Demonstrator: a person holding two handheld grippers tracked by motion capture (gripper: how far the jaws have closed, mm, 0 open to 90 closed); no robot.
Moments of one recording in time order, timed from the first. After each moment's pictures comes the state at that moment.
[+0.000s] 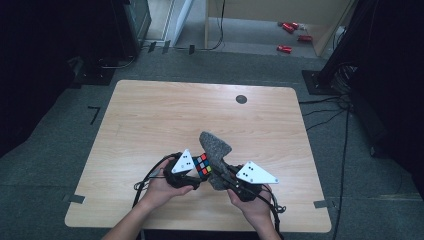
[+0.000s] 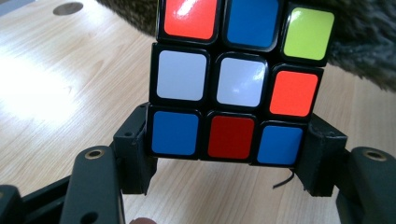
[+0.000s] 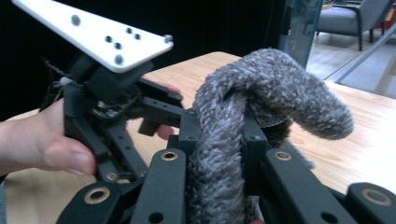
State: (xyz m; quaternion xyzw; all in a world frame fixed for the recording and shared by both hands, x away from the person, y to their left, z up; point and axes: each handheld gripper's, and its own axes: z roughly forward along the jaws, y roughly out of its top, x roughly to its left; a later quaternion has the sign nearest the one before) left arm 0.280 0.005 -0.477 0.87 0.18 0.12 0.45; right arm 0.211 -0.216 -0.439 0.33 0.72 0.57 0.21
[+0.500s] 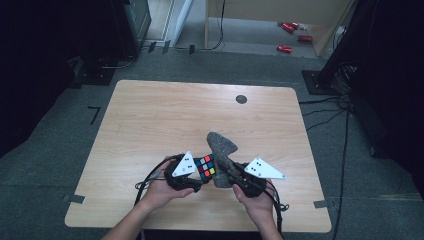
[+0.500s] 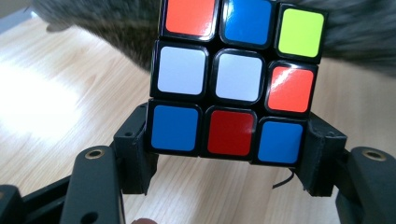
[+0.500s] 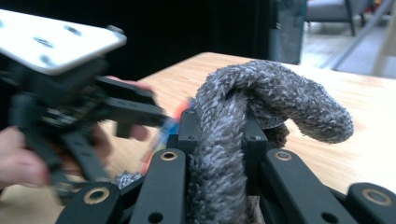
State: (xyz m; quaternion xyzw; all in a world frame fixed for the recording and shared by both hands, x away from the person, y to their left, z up) left arm 0.273 0.006 -0.468 0.86 0.14 0.12 0.47; right arm 0.223 -0.236 -0.449 0.38 0.69 0.59 0.19
